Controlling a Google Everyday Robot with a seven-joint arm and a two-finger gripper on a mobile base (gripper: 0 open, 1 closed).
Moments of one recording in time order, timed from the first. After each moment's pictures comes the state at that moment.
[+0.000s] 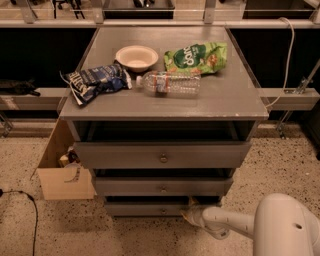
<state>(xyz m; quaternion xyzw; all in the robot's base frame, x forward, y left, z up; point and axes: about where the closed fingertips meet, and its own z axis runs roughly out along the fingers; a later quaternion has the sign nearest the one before) 0.578 -0.134 0.142 -0.54 0.77 0.01 0.33</state>
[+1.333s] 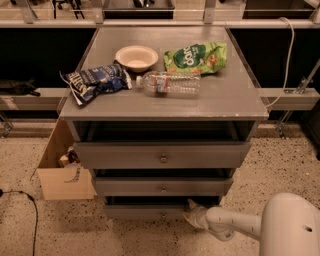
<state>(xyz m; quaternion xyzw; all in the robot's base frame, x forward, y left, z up) 0.572 -0.141 0.164 -0.55 0.77 0.01 0.34</state>
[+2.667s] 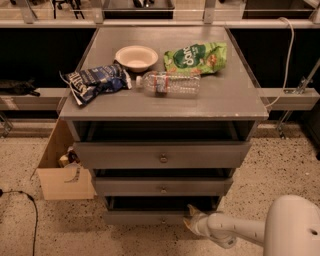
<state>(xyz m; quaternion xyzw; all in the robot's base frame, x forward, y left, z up) 0.541 -0.142 0.158 -0.57 0.76 0.02 0.32</state>
